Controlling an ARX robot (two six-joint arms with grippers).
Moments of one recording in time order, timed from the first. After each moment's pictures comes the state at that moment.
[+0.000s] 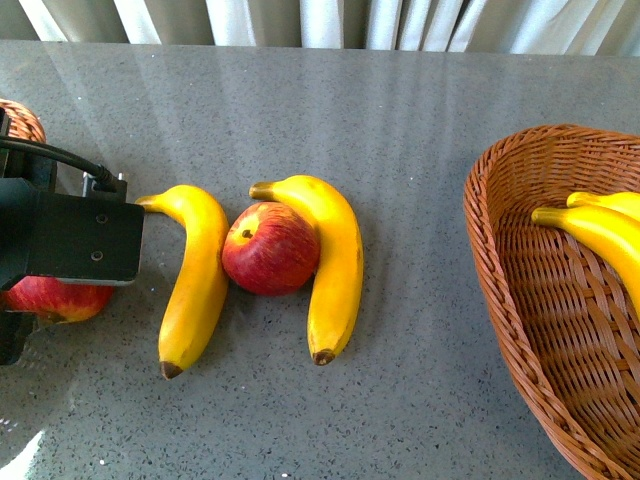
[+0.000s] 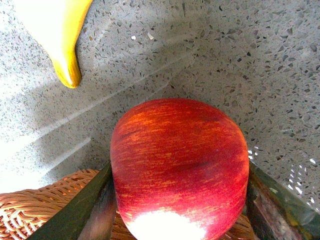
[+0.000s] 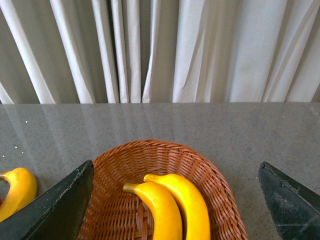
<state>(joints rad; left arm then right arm) -0.22 1.71 0.72 -0.12 -0.03 1.37 0.00 0.00 0.02 0.00 0.00 0.00</state>
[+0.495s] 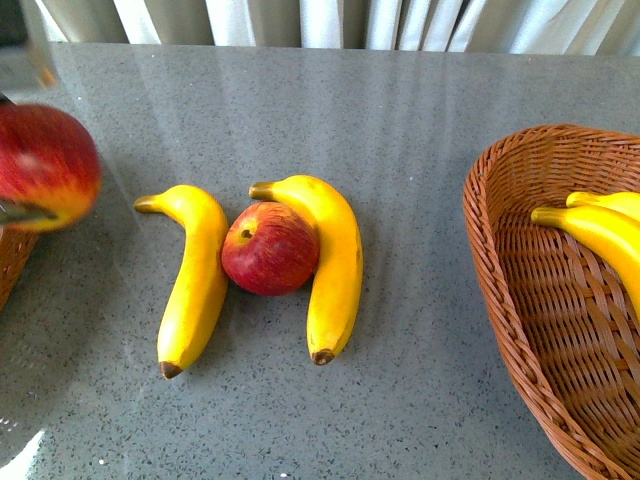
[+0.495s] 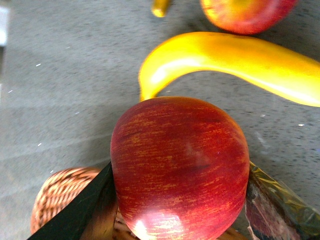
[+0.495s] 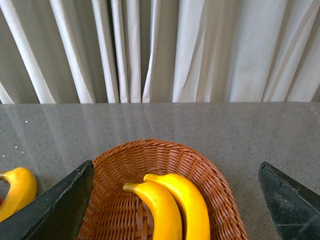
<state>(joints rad) -0.09 1.44 0.78 -0.22 0.21 1.12 0.00 0.00 0.02 0.00 0.00 0.00</state>
